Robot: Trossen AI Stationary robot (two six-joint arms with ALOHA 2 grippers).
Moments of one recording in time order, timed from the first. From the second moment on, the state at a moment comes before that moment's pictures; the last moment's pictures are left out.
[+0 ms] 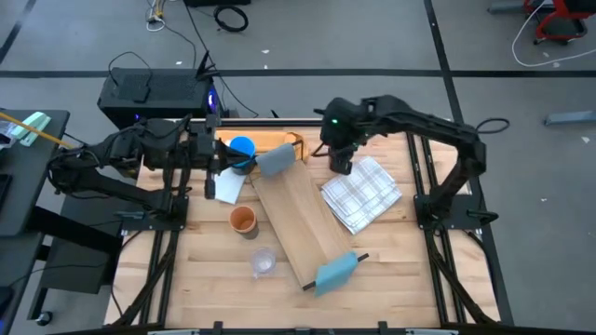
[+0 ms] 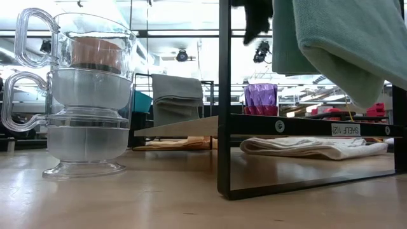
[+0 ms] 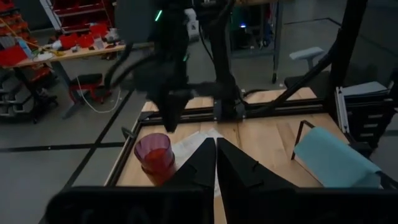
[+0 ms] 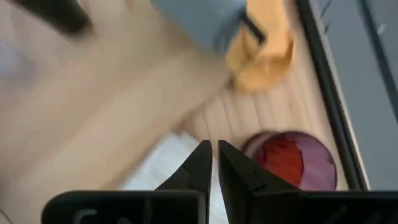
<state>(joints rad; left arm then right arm) -0.03 1.01 1.37 -0.58 -0.16 0.11 -0.28 1.67 1.84 -1.32 0.02 -0.05</state>
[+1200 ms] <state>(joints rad) -0.03 1.01 1.37 -0.62 -0.16 0.11 -0.38 1.76 1.64 -1.30 0.00 -0.18</state>
